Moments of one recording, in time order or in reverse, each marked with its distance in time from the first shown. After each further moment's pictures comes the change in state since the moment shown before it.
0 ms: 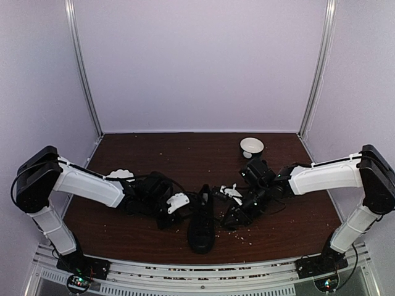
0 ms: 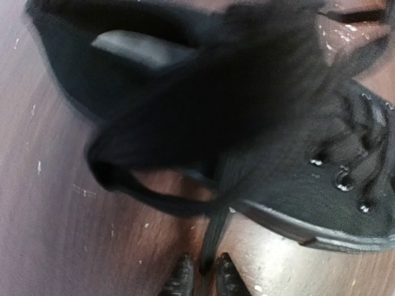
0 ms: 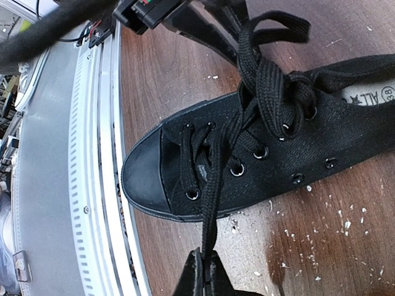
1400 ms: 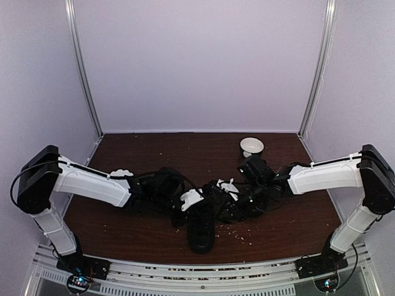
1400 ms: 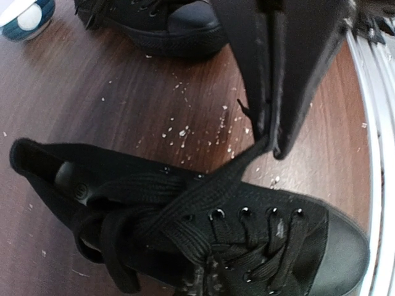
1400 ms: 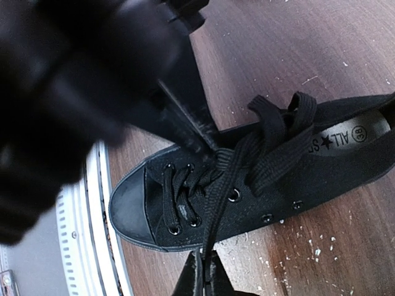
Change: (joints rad) left arm -0.091 0.020 0.118 0.048 0.069 -0.025; right arm 0.016 0.004 0.022 0.093 0.077 0.048
